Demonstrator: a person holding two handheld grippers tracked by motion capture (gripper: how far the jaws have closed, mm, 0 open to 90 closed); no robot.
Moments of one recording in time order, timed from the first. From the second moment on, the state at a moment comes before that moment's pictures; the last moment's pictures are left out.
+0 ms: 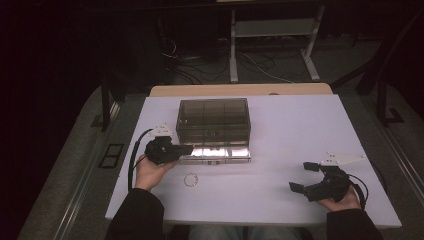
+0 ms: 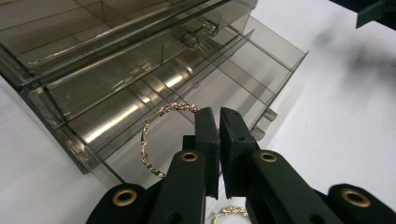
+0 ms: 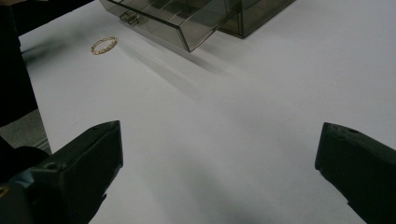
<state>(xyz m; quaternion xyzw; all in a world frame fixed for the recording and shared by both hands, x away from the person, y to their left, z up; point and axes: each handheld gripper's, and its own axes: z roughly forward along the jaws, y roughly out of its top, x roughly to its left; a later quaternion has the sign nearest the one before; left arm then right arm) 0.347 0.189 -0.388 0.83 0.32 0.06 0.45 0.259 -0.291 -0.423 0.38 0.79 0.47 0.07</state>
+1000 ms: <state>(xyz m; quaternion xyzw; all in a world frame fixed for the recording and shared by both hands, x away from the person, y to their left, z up) 0.355 0.180 -0.403 0.84 0.33 0.04 0.43 0.259 -0.290 -0.423 0.38 0.80 0.47 0.06</state>
